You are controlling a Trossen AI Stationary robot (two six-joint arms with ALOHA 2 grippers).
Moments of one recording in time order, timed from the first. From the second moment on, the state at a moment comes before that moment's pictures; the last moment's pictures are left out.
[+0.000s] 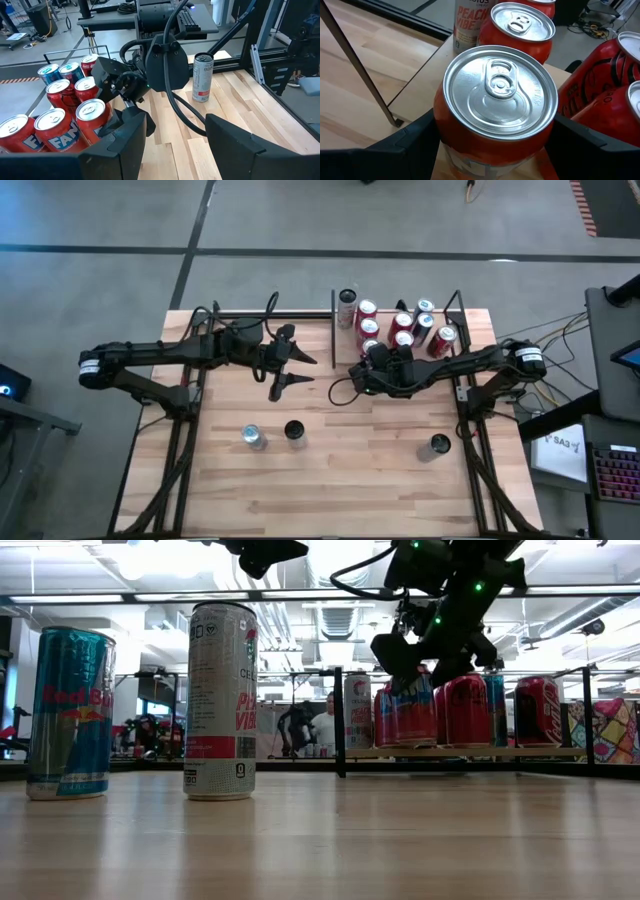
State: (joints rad) left arm 0.15 1.24 1.07 -0.13 0.25 0.17; right arm -0.02 1.57 1.00 -0.54 0.92 0.86
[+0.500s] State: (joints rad) left arm 0.15 1.24 1.07 -0.13 0.25 0.17; right arm -0.03 1.57 1.00 -0.51 0.93 0.86
